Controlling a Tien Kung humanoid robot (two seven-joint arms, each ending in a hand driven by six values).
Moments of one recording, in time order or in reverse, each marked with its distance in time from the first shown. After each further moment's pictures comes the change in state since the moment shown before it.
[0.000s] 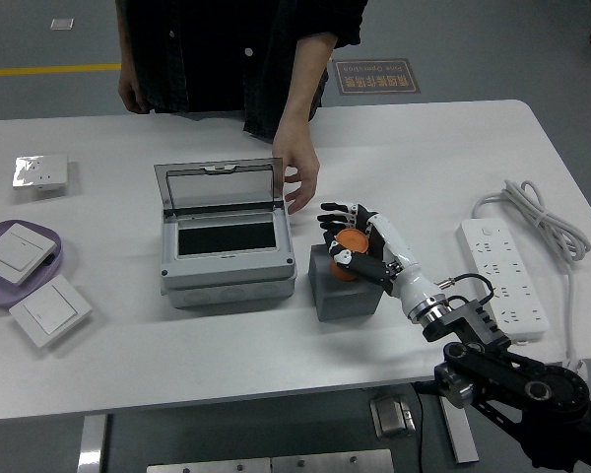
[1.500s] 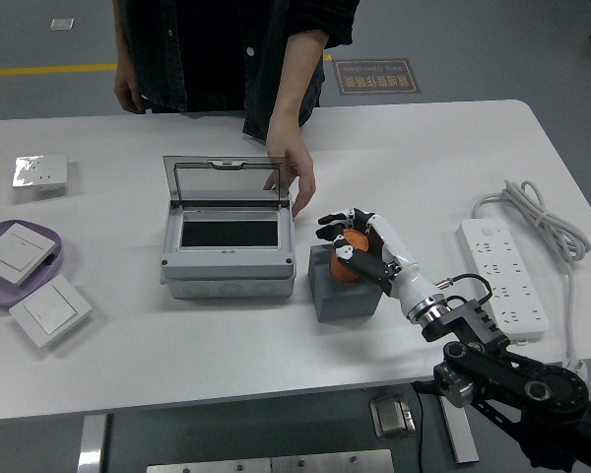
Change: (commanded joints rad) left arm 0.006 -0.001 0.023 0.001 -0.018 -0.002 0.002; right arm -0.007 0.008 0.020 -0.003 -0.010 0.023 -0.019
